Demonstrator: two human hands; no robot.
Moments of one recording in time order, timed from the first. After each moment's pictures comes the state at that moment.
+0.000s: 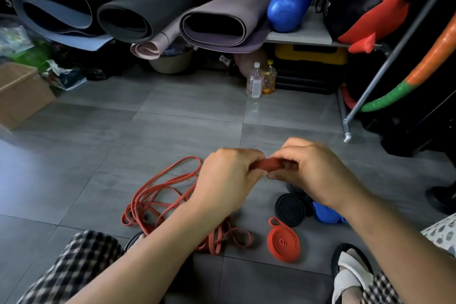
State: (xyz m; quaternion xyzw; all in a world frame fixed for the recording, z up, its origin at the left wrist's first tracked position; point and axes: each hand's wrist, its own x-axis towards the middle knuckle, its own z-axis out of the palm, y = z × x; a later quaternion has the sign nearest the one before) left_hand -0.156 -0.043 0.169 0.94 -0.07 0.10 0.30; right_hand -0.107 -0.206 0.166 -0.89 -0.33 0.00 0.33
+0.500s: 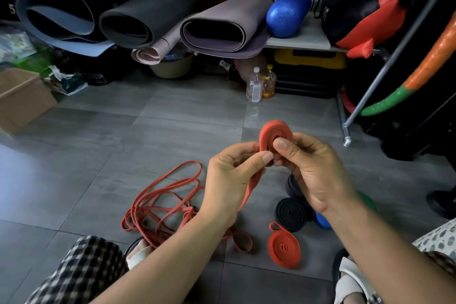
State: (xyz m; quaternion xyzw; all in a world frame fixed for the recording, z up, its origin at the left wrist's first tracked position) left_hand -0.156 -0.066 0.166 0.60 0.10 0.09 0.79; right_hand -0.114 -0.185 0.171 -0.60 -0.11 0.10 0.79
